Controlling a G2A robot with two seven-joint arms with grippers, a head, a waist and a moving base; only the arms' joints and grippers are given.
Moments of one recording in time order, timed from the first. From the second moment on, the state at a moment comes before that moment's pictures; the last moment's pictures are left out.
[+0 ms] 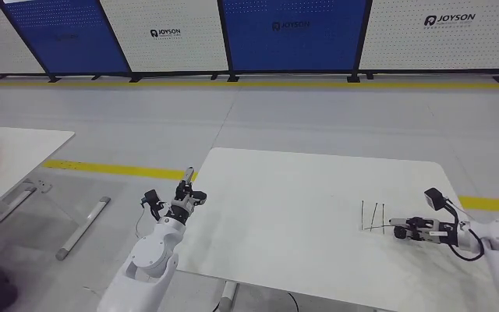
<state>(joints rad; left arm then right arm) 1.73 -1.15 -1.60 -1.80 -0.42 0.00 0.00 -0.77 -1.02 1.18 -0.60 0.08 -0.28 1.36</state>
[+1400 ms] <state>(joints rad) 1.73 -1.15 -1.60 -1.80 -0.42 0.00 0.00 -1.07 -0.84 1.36 -1.16 0.48 -0.34 1.39</state>
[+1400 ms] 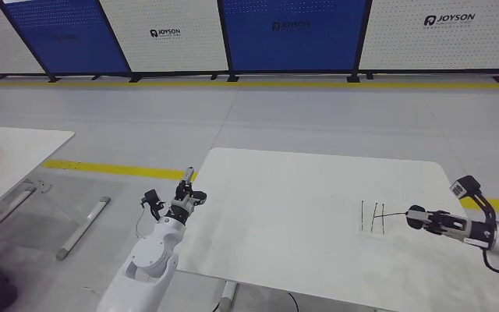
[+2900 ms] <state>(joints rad) 1.73 -1.15 -1.60 -1.80 -0.42 0.00 0.00 -0.93 -0.96 1.07 -1.17 0.71 -0.34 1.19</state>
